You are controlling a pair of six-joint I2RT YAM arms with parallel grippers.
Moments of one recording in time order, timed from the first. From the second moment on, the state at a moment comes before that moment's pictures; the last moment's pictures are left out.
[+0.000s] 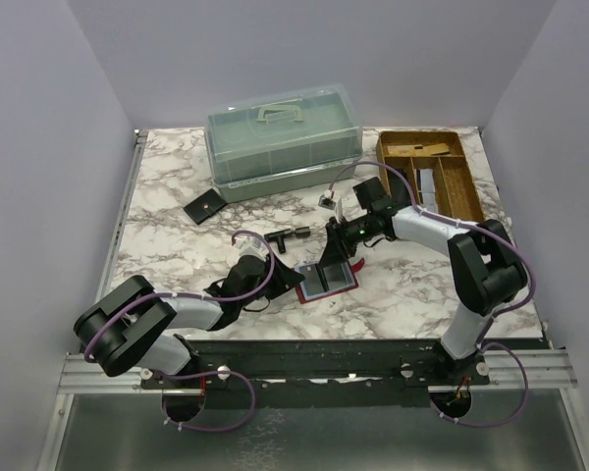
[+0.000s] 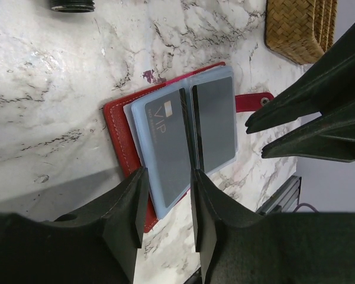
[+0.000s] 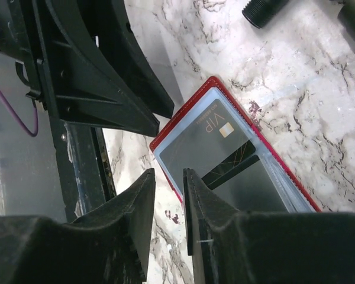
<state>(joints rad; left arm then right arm) -0.78 1.39 0.27 0.65 -0.01 -1.12 0.47 1.77 1.07 -0.36 -0.97 -0.19</state>
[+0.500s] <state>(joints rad) -0.79 1.42 0.29 0.66 -0.01 -1.12 0.48 1.85 1.08 -0.36 -0.88 -0.15</state>
